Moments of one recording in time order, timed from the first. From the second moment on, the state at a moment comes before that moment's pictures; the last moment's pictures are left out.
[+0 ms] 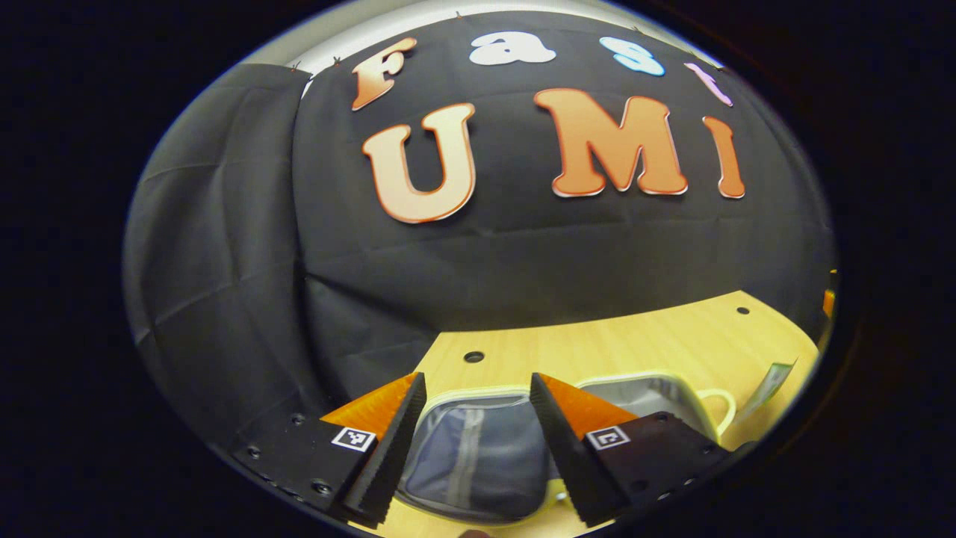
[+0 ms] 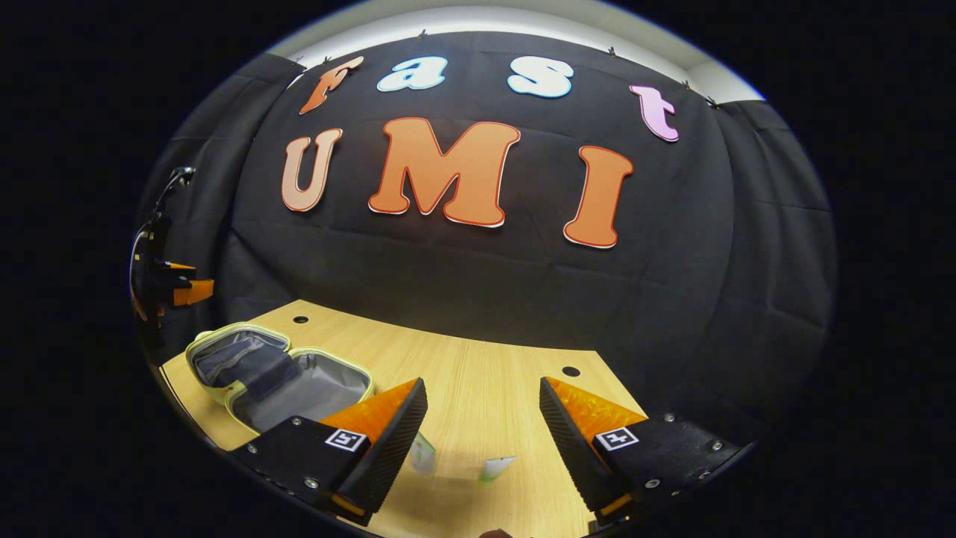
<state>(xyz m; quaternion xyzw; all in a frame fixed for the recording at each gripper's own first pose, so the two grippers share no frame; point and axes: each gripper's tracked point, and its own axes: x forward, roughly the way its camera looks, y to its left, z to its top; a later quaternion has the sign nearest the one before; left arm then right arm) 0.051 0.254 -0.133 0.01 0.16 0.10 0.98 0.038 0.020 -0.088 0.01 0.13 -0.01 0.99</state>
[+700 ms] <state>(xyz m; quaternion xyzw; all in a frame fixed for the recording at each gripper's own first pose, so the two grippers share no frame) 0.032 0.007 -0.106 0.00 0.13 -0.02 0.99 0.035 -0.012 -0.134 0.03 0.15 0.05 0.99</state>
